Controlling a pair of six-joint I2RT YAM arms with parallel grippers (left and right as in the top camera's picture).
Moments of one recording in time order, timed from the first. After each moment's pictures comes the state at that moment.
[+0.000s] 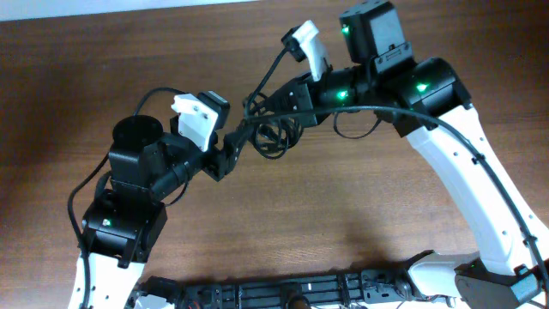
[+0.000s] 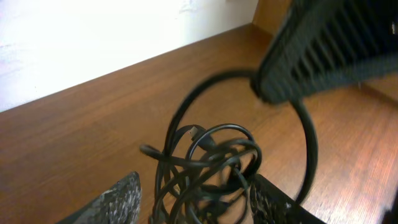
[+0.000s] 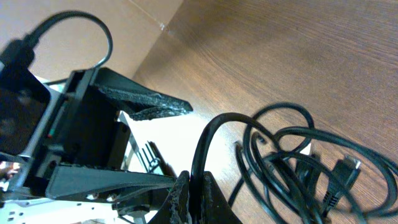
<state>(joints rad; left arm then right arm) -0.33 0.96 0.99 -0.45 0.44 0.08 0.42 1.51 1.68 -0.97 -0.79 0.18</state>
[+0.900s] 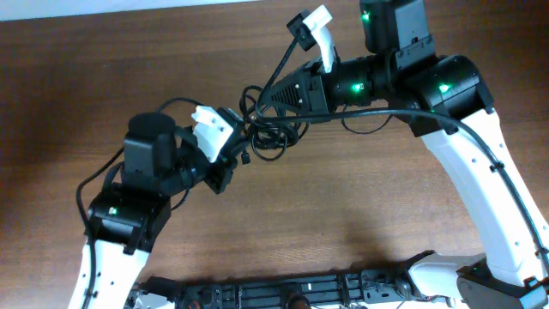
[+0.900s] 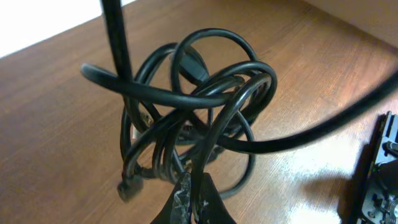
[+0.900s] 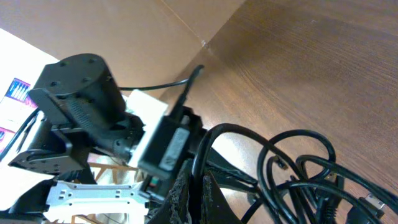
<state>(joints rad) -0.33 1.02 0.99 -0.61 0.52 0.22 0.40 1.49 1.76 -0.94 -0.94 0.18</state>
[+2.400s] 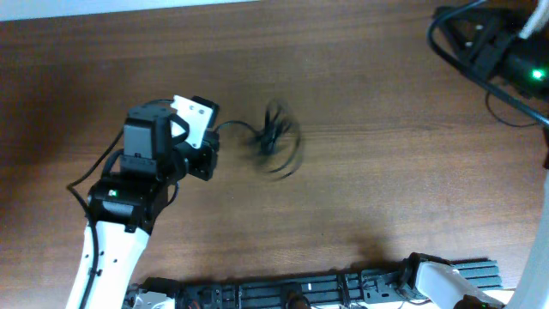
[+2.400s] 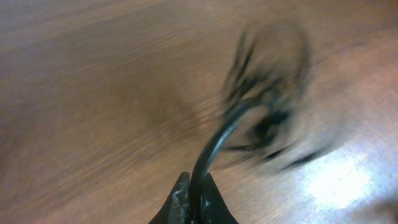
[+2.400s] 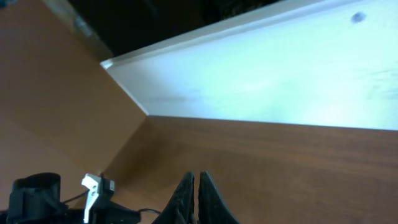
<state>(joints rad) -0.24 1.09 0.99 -0.70 0.27 0.10 -0.32 1.26 1.76 -0.84 -0.96 0.21</state>
